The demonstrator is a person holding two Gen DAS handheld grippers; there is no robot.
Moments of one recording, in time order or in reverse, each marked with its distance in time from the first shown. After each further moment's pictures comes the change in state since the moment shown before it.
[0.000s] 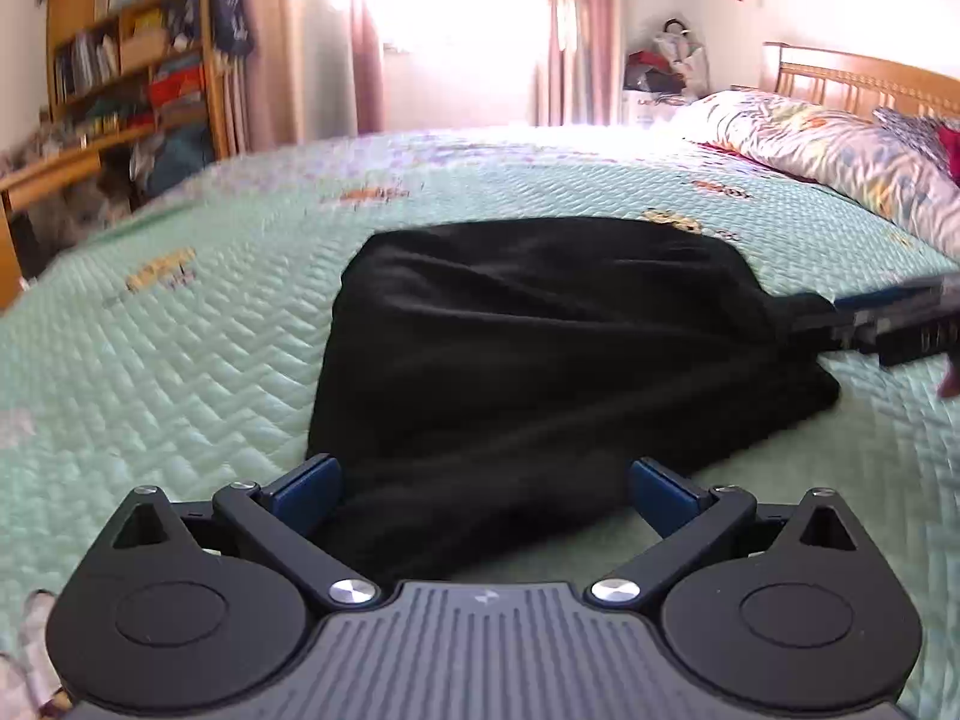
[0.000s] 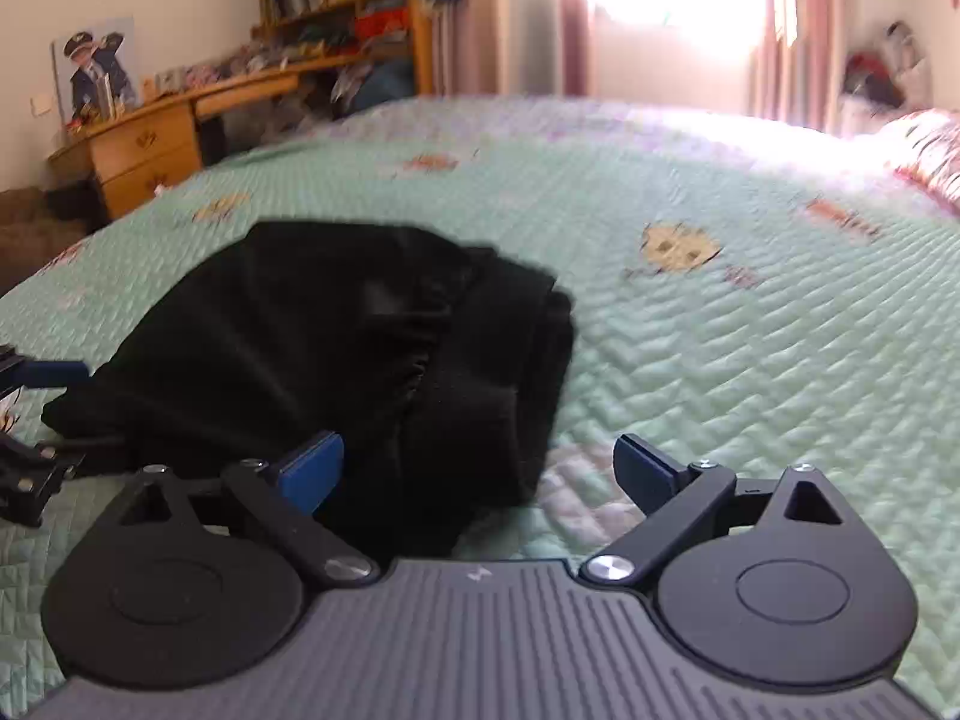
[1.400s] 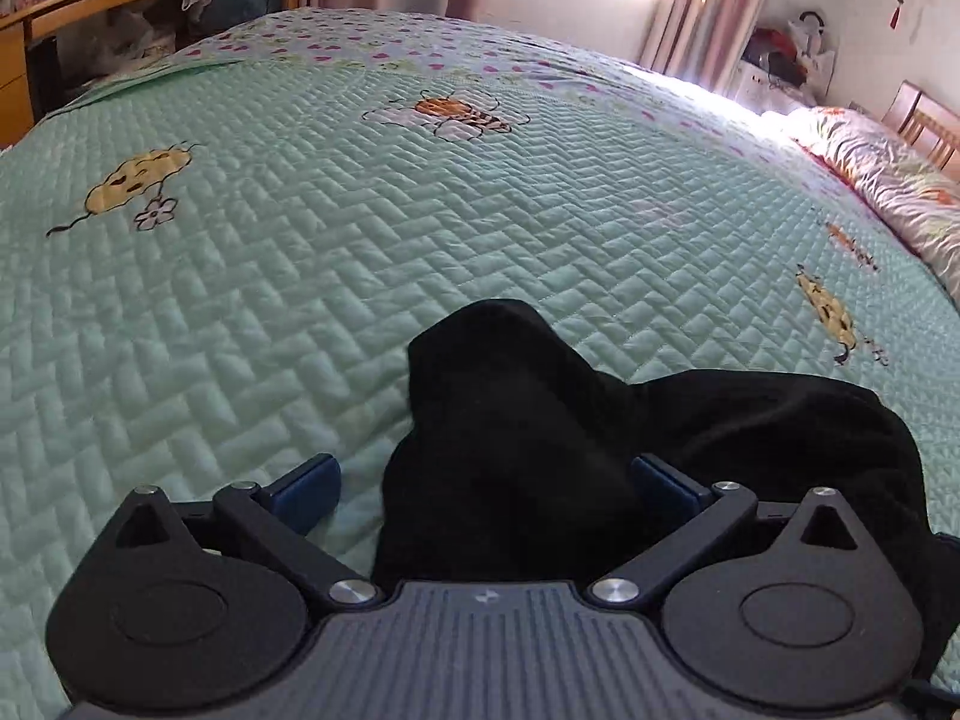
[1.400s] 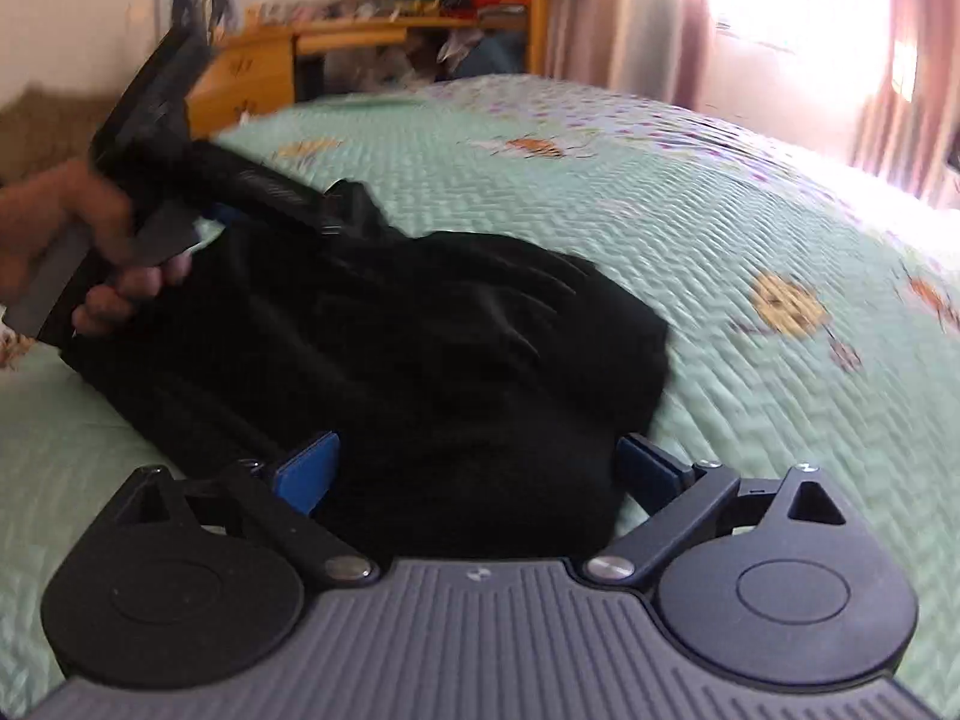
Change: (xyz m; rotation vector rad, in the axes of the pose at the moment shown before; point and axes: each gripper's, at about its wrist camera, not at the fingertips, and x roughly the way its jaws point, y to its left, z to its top) left arm 0.129 0.088 0.089 -0.329 0.198 0.001; right arm 0.004 -0.006 0.003 -0.114 0.079 0.171
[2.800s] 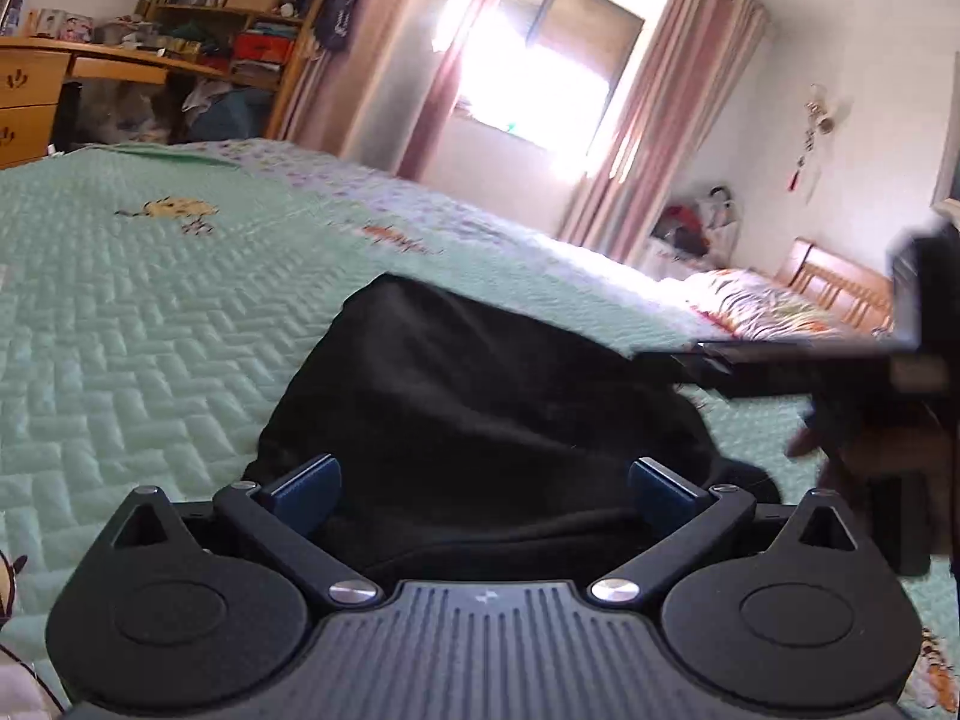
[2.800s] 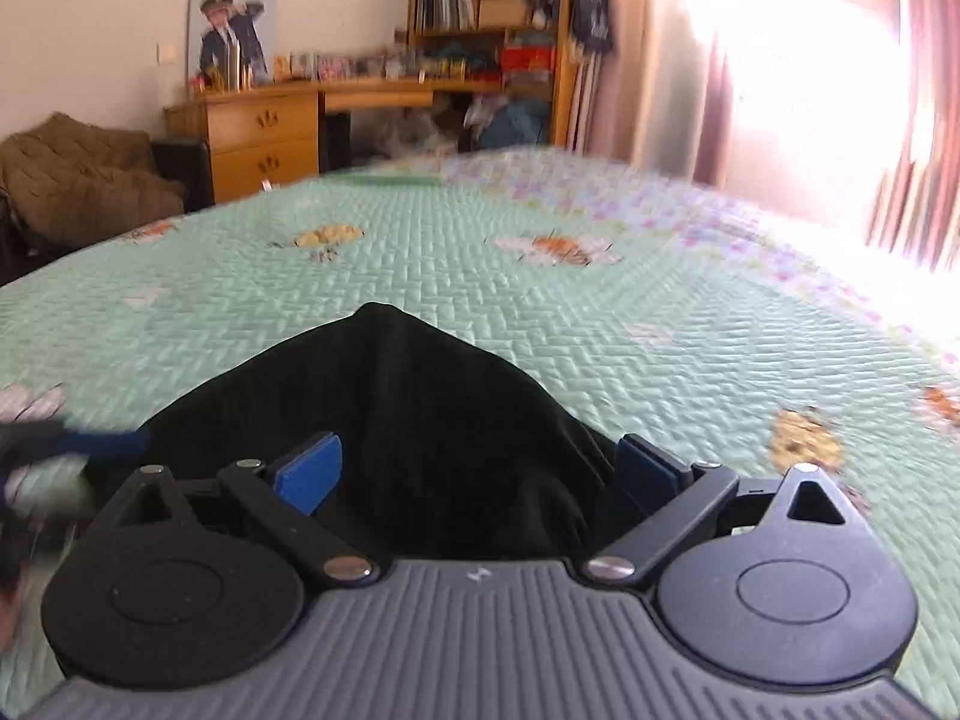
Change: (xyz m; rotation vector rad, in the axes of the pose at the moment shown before) left arm -0.086 -0.039 -0.139 -0.058 -0.350 -0.152; right arm 0.059 0.035 0.079 -0.120 -0.055 0.029
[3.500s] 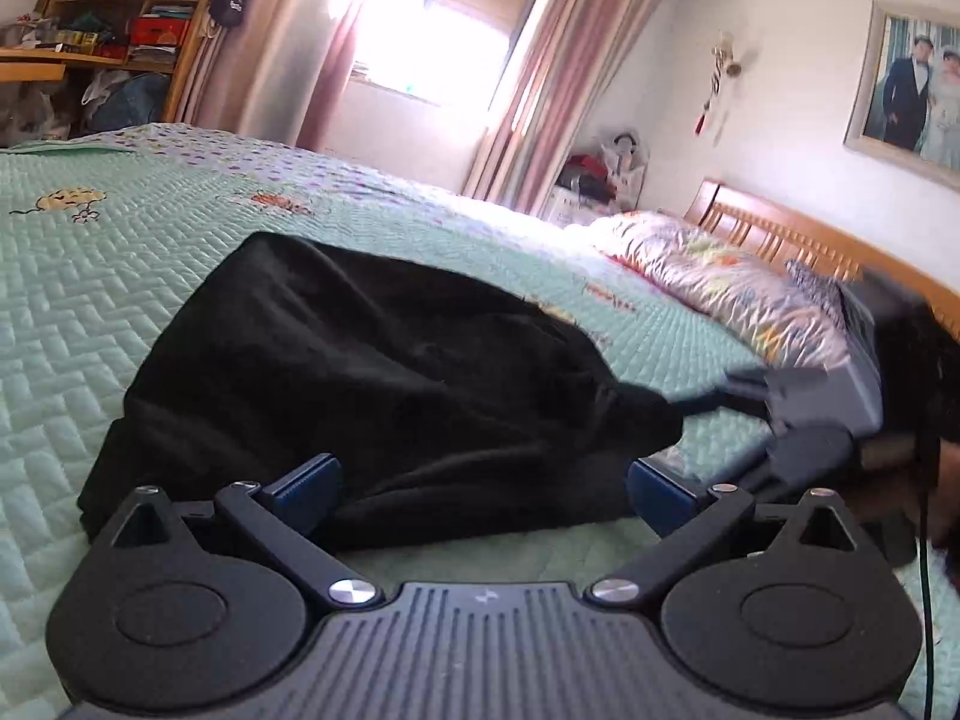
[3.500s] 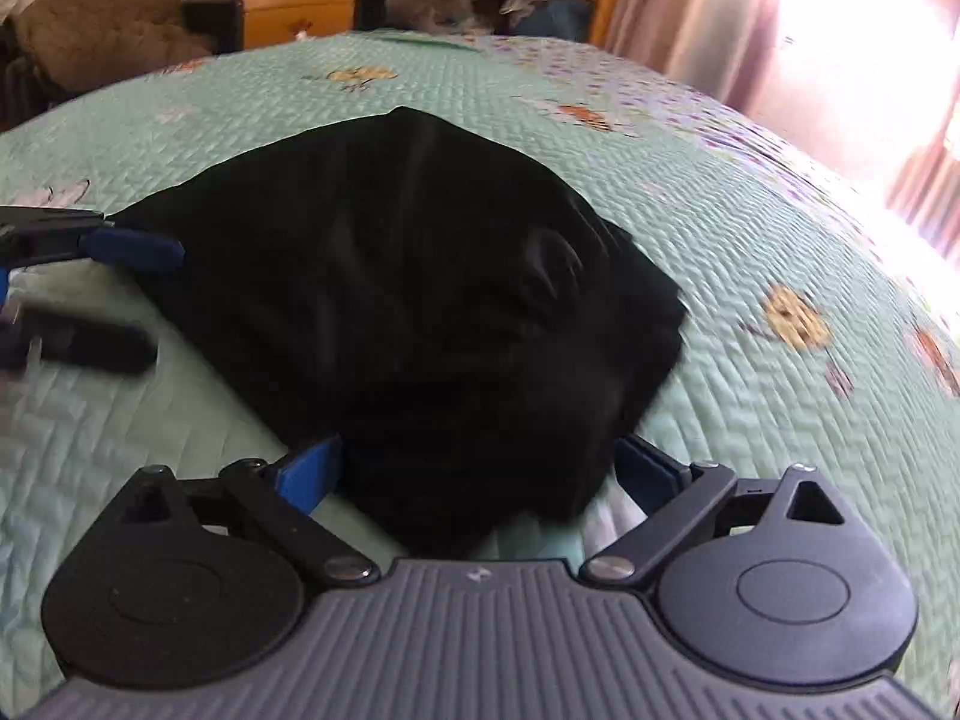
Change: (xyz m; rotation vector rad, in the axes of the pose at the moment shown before) left arm -0.015 -0.025 -0.014 0.062 0.024 -0.214; right arm -0.072 0.000 -0.080 -0.114 0.192 -0.045
